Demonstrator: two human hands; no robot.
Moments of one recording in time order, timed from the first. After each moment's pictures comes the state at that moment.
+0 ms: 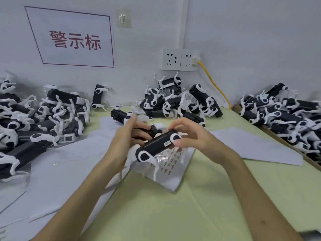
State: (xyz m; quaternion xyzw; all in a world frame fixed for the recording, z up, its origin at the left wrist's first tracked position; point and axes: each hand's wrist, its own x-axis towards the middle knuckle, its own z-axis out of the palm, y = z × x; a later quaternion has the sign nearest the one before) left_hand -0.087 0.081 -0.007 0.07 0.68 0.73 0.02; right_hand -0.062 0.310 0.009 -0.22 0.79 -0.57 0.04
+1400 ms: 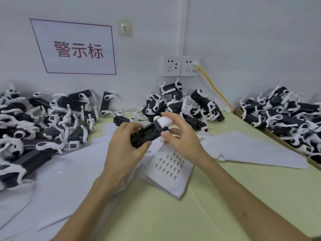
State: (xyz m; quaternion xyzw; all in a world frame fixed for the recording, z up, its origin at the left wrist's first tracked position) left_hand -0.090 0.067 -0.022 0.17 0.85 0.41 -0.28; right_hand -0.096 0.261 -0.012 -0.20 0.78 -0.57 -0.18
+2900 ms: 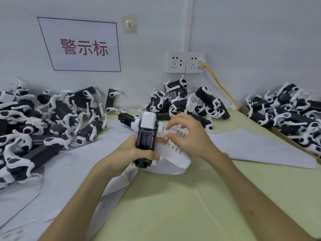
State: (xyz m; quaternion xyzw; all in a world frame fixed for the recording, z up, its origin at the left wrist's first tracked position) left_hand -0.080 0.055 -0.007 0.22 0.72 0.63 0.17; right_hand -0.096 0.277 -0.004 -0.22 0.86 -0.39 -0.22
